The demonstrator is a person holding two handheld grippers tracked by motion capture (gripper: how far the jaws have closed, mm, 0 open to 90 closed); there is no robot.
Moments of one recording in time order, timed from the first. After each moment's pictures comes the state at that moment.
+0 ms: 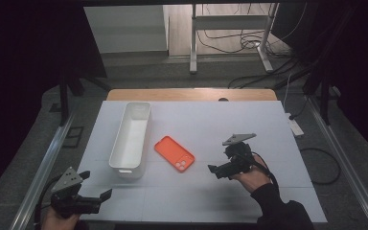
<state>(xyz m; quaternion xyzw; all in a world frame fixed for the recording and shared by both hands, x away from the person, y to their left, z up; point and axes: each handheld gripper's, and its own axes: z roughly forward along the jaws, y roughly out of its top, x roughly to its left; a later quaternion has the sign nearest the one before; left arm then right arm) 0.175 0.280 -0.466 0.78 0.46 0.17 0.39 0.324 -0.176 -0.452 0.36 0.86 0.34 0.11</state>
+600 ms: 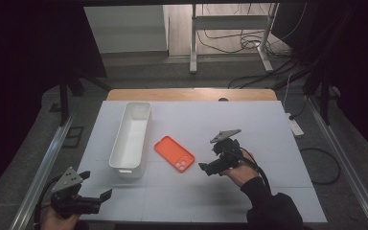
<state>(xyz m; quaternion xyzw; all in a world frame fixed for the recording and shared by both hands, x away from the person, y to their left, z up) 0.175 0.280 -0.466 0.78 0.46 0.17 0.39 0.338 -0.148 -0.457 0.33 0.88 0.32 0.11</state>
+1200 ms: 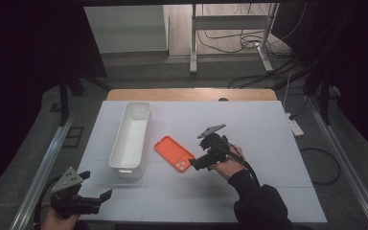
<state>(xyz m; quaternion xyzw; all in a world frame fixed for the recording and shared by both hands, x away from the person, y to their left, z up) 0.175 0.281 -0.466 0.78 0.46 0.17 0.39 0.358 -0.113 -0.466 0.32 0.89 0.31 0.10</state>
